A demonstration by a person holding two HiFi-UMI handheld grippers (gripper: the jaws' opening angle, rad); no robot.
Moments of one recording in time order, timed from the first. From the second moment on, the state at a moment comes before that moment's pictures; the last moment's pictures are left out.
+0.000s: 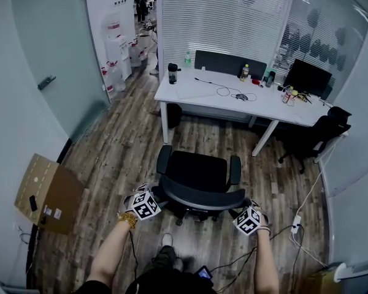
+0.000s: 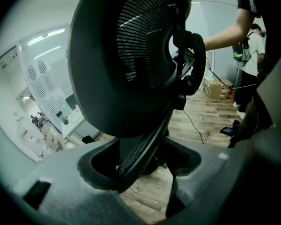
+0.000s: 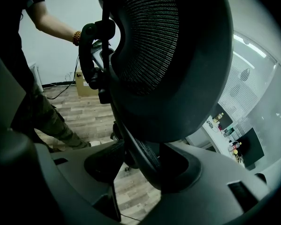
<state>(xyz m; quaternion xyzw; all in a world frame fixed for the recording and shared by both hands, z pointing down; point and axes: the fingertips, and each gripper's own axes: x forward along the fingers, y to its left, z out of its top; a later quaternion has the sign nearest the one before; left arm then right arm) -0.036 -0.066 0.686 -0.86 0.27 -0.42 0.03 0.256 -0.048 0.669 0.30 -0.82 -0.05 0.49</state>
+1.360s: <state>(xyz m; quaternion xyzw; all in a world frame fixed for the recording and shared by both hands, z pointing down) -0.020 -0.183 0.686 -0.87 0.25 -0.43 0.02 0.271 -0.168 0.669 0.29 -0.80 -0.03 0.52</state>
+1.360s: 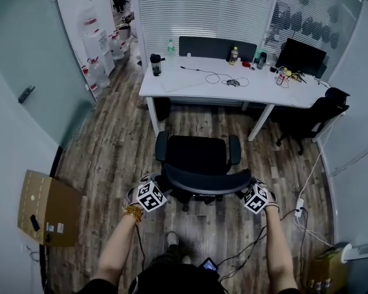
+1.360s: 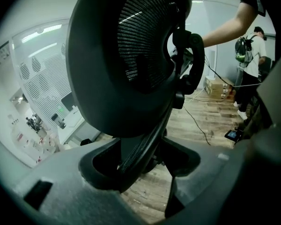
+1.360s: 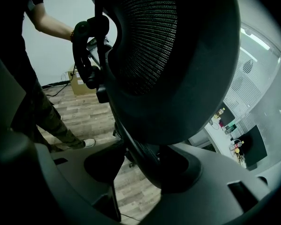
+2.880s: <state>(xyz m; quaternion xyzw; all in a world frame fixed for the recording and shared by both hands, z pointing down) -0.027 -0.355 0.681 -0.88 0.23 -0.41 0.08 0.259 -0.310 0.667 0.35 -0.79 0.01 0.51</state>
